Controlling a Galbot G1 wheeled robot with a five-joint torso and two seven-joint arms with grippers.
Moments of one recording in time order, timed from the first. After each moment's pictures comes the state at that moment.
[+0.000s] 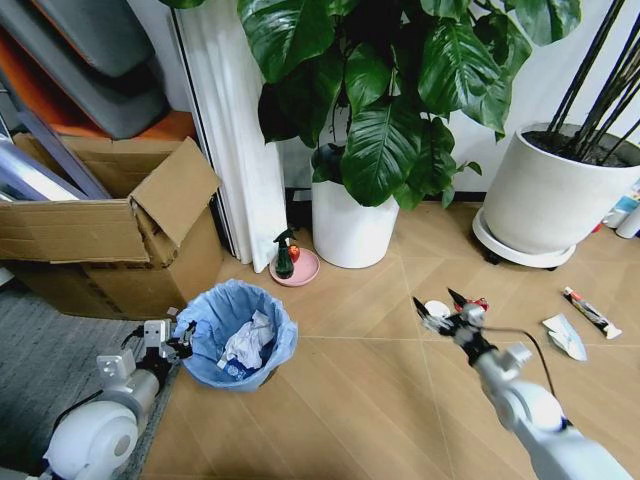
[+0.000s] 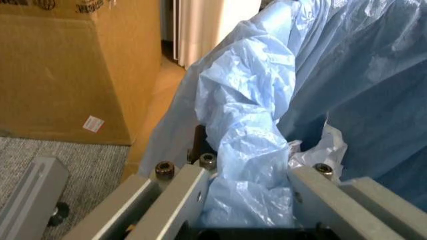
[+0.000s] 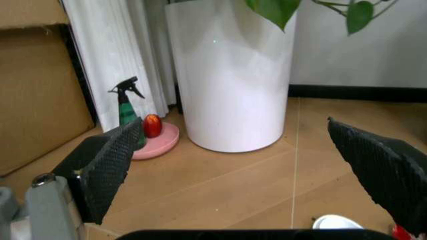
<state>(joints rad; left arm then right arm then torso) 1.51 -0.91 -0.56 -2.06 -0.78 0.32 -0.18 -1.36 1.02 0.49 1.57 0.61 0.30 -0.30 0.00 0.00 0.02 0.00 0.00</state>
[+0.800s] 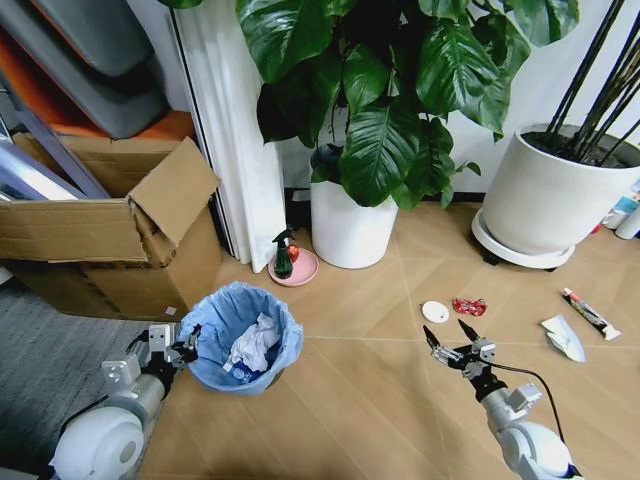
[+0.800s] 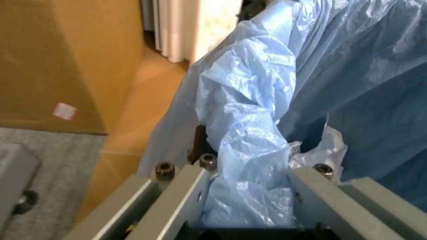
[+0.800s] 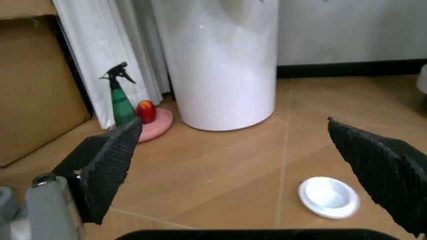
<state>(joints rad) 1.54 -0.94 -0.55 -2.08 -0.76 0.32 -0.18 -1.41 1.13 0.57 1.50 0.58 0.33 -0.41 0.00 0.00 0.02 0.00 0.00</state>
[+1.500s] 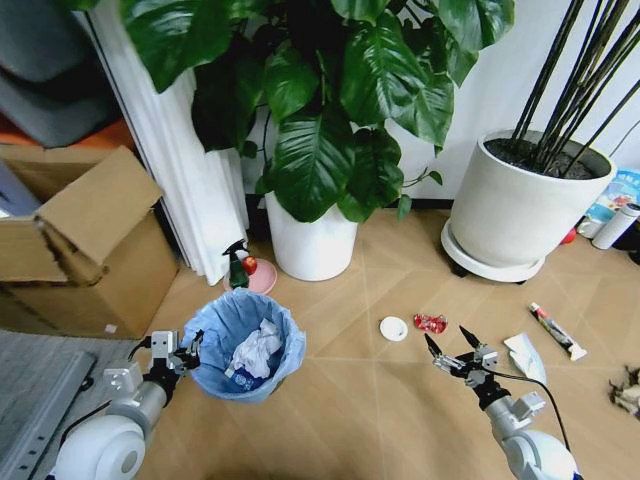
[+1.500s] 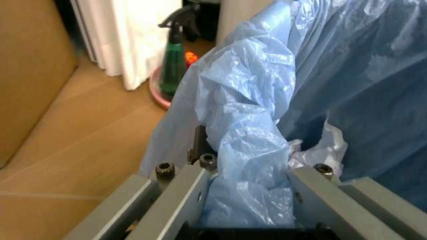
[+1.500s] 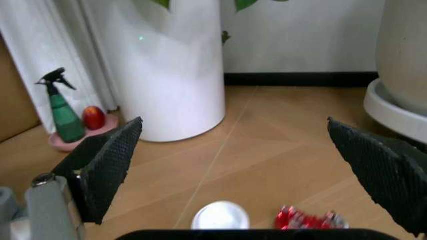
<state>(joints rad) 1.57 -0.95 -0.56 -2.09 -0.74 0.32 -0.18 -1.42 1.13 0.58 1.48 0.57 0.37 -0.44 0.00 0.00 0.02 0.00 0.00</state>
